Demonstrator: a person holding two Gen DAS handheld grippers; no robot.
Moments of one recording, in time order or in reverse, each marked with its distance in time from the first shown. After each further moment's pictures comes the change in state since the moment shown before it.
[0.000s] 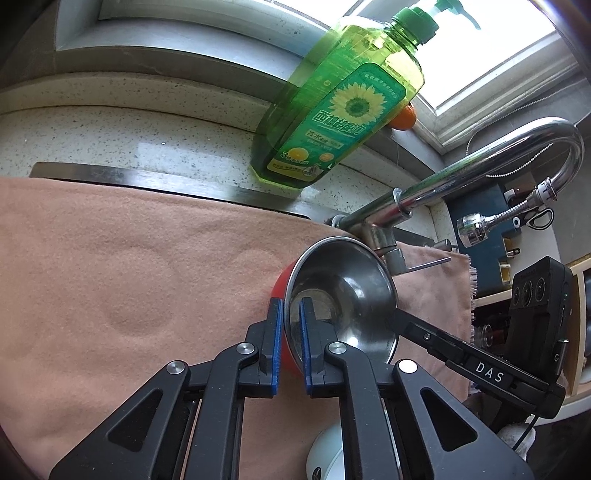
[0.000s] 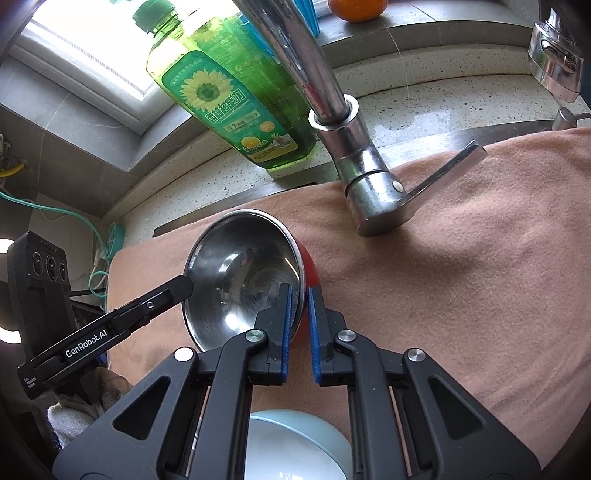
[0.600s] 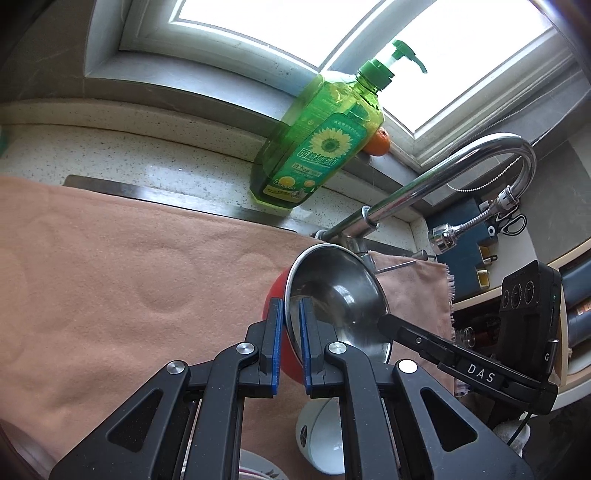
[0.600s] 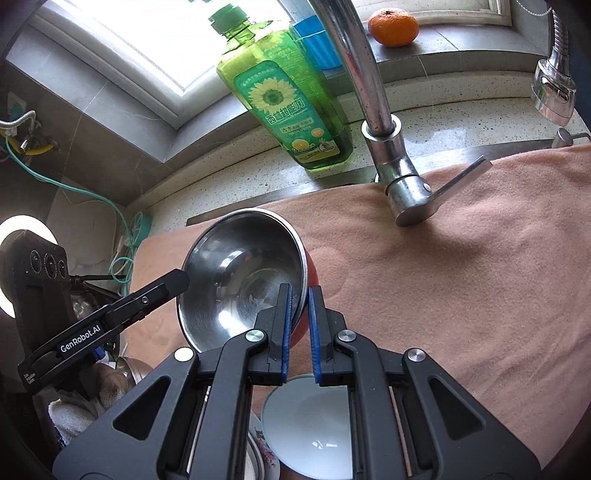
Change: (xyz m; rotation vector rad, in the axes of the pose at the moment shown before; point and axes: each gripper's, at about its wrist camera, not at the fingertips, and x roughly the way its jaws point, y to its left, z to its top) left arm -0.064 -0.004 -0.022 0.002 -0.104 -0.026; right arm -0.040 0.038 -0.023 -0.071 -0.031 0.050
